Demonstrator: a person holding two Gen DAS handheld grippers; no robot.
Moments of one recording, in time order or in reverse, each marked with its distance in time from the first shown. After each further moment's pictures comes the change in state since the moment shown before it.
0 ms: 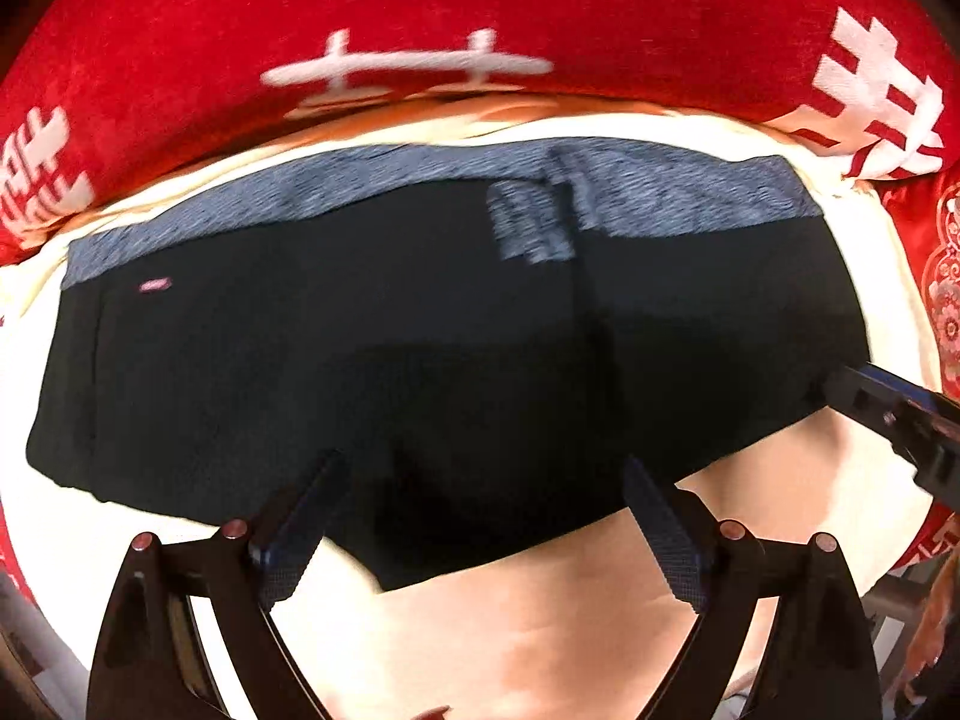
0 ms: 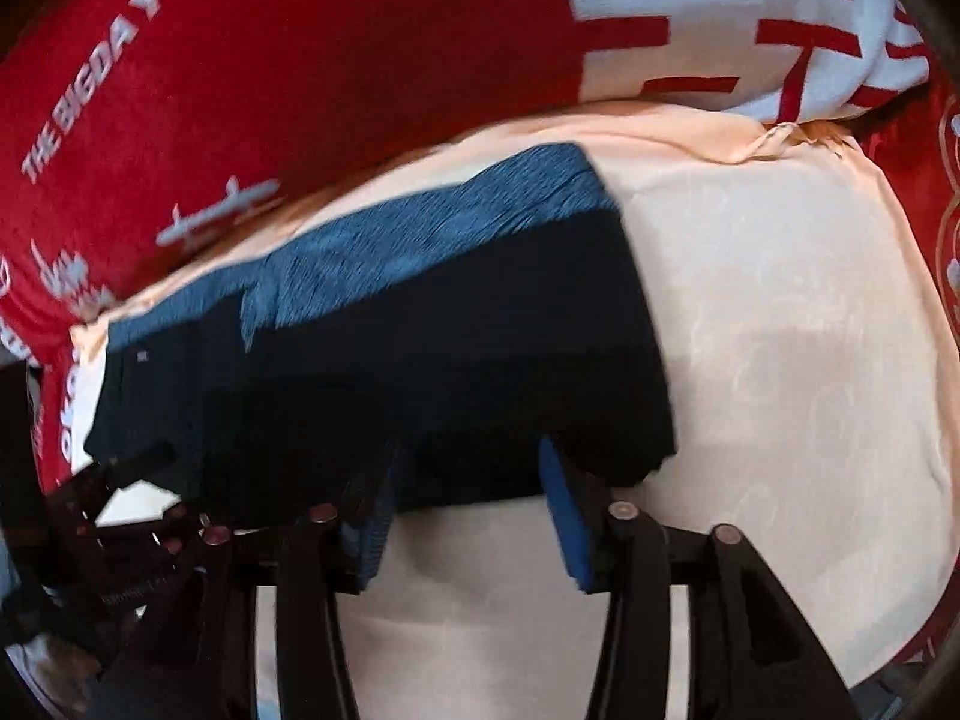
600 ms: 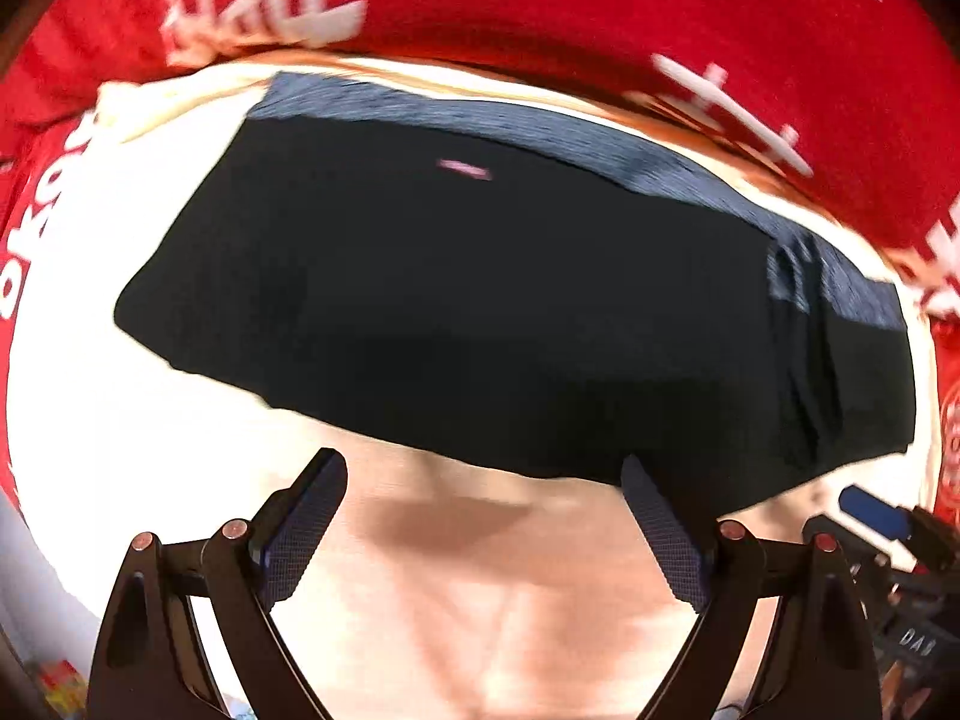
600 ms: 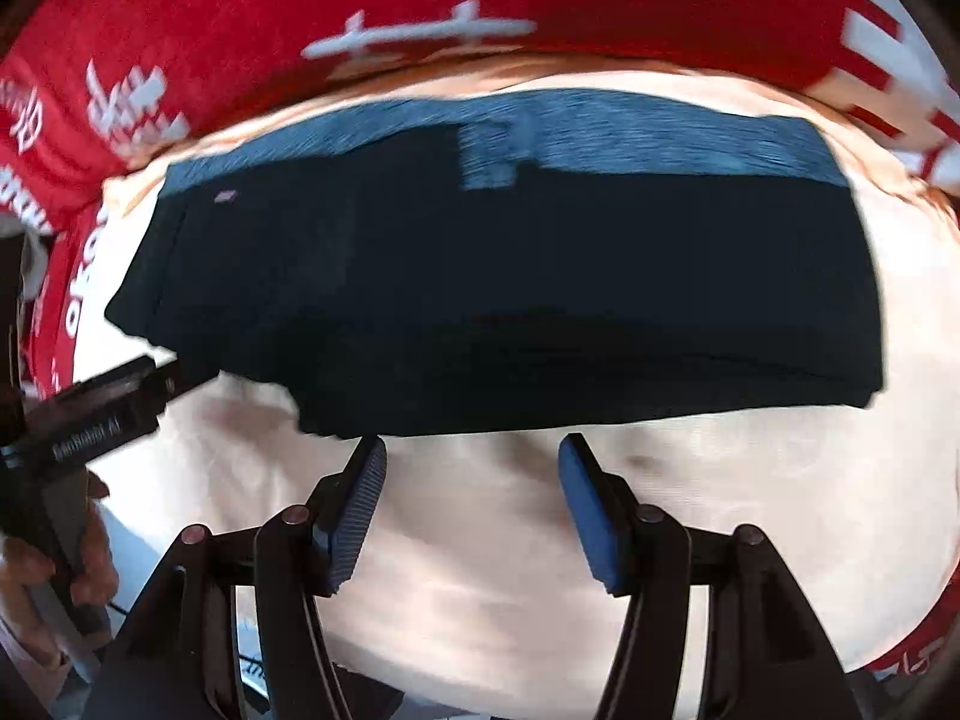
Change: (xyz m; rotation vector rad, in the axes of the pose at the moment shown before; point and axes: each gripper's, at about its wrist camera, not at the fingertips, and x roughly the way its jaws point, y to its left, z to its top) left arm -0.029 0.188 -0.063 -0.310 0.000 -0.007; right arm 0.033 0.138 -0.043 -0.207 0.175 0.010
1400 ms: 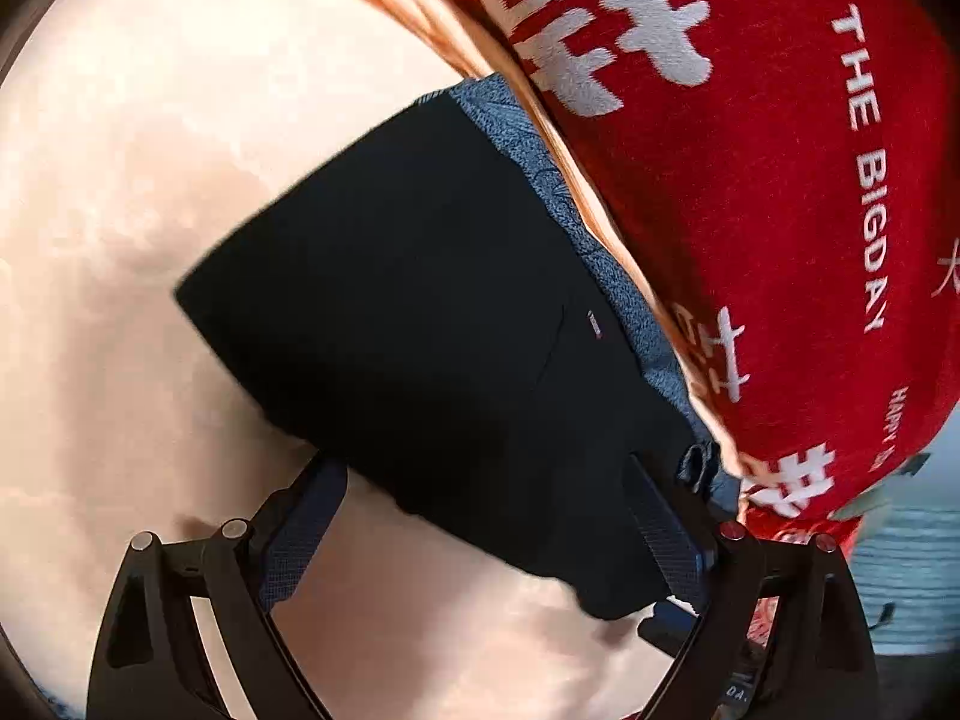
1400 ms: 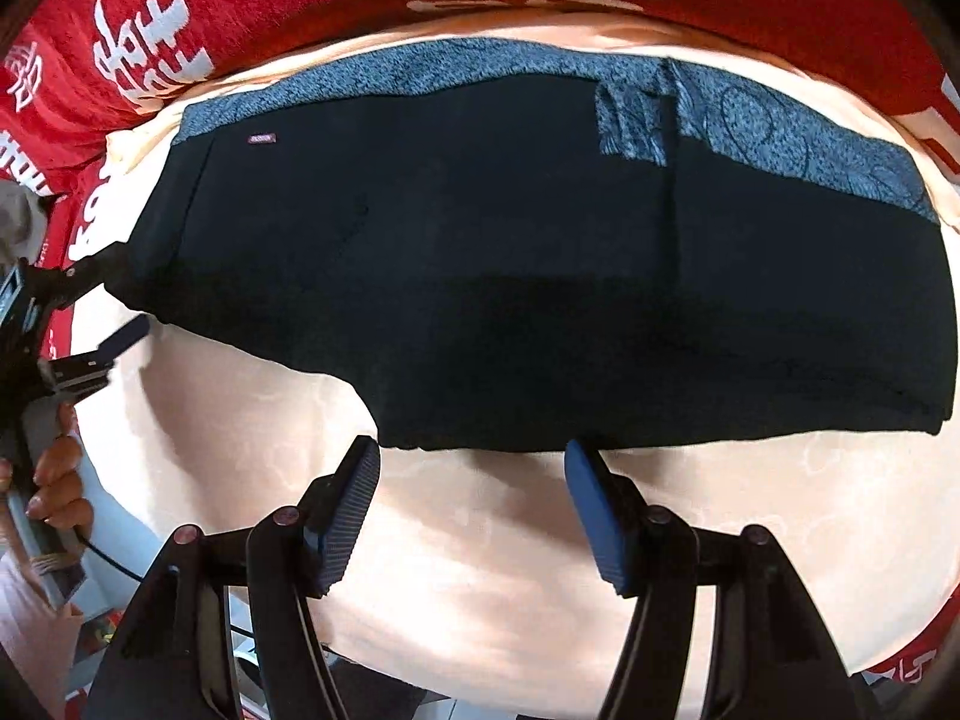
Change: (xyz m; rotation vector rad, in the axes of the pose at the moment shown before) left arm 0.030 0.131 0.023 -0.441 -0.072 -0.542; right arm 0.031 0.050 0.015 -0.041 0.083 0.008
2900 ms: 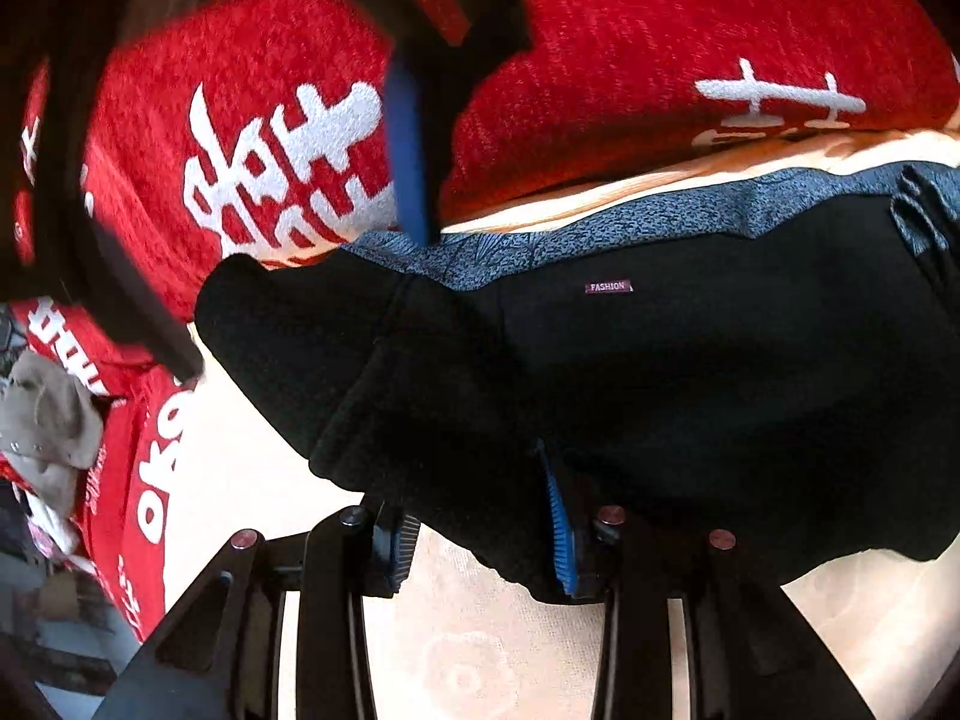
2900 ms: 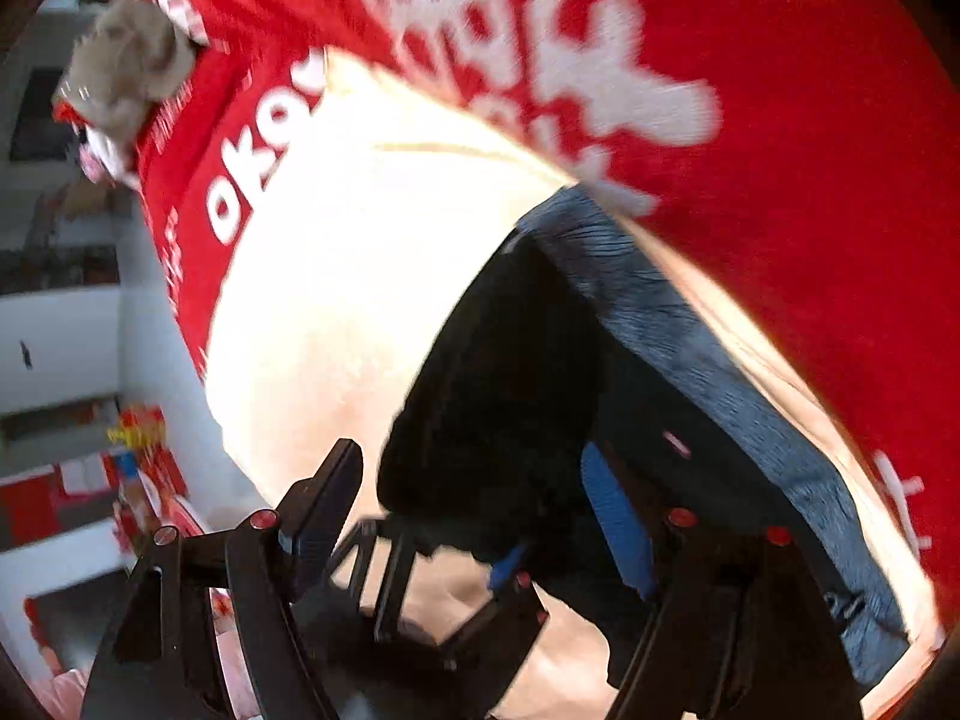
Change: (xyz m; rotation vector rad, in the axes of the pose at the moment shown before) left arm 0.078 -0.143 -0.071 0.959 -0.285 0.860; right arm -0.002 0.229 0.164 -0.502 0.267 0.164
